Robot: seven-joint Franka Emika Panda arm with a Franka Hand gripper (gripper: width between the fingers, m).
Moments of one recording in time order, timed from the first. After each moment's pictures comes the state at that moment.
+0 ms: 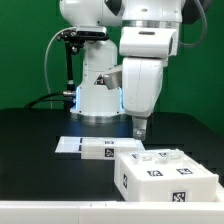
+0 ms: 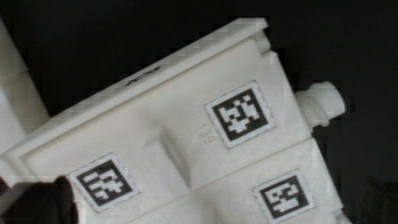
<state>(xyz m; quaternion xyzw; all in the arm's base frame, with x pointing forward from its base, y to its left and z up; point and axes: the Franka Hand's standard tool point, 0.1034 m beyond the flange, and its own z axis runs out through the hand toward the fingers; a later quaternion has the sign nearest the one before) 0.567 0.038 0.105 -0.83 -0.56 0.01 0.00</state>
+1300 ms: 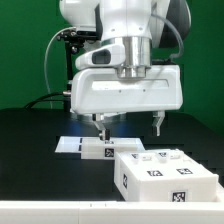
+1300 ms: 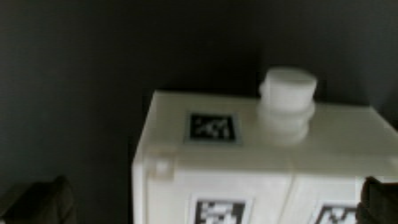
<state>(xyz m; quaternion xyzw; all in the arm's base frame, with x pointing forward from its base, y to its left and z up) 0.517 0.009 0.070 -0.97 -0.14 -0.18 -0.01</state>
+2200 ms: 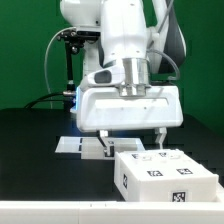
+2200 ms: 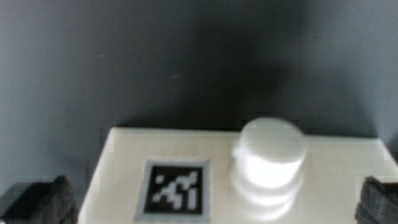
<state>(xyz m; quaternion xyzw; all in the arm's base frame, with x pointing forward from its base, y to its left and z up) 0.502 0.034 0.032 -0.98 -0.12 -0.18 0.02</state>
